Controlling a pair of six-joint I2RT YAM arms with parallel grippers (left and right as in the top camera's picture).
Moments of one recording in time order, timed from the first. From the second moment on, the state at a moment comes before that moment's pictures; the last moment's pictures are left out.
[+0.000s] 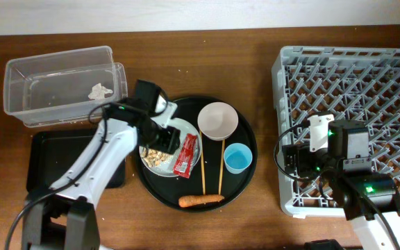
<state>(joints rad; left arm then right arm) -0.30 1.66 1.20 -0.87 0.24 0.03 0.08 0.94 0.89 -0.86 -0.04 -0.05</state>
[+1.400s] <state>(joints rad) -0.23 1.52 1.24 -0.79 0.05 0.04 0.08 0.94 0.89 -0.88 -0.04 -0.05</state>
